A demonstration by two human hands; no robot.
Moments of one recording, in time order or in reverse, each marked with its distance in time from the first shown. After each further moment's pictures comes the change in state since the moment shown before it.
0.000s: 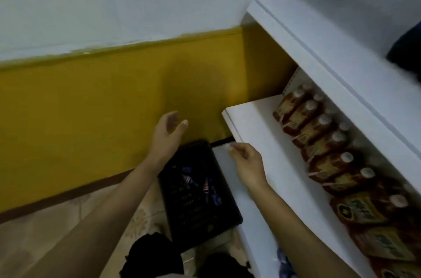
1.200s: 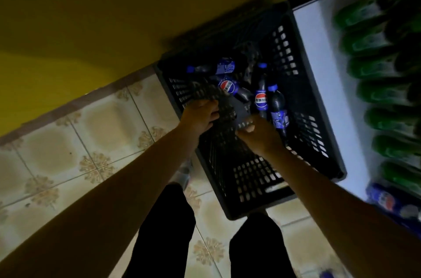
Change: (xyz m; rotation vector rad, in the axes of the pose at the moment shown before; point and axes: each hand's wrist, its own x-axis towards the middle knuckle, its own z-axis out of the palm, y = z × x) left_hand 0.164 -0.466 0.095 -0.138 -0.247 -1.145; right_hand 0.243 0.430 0.235 -0.578 -0.384 0.566
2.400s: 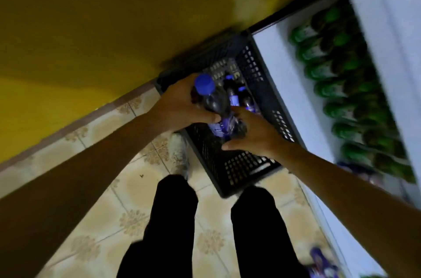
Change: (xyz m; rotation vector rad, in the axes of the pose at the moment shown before) left_hand -0.145 0.077 -0.038 0.646 -0.337 0.658; right_hand -0.133 -0.047 -0.075 0.108 -0.081 -0.355
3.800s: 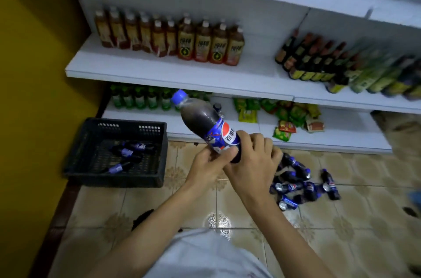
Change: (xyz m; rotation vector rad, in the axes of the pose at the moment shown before) left_hand -0.589 0.030 0.267 -0.100 -0.806 0.302; right_hand -0.619 -0.103 0.343 -0.409 1.848 0.686
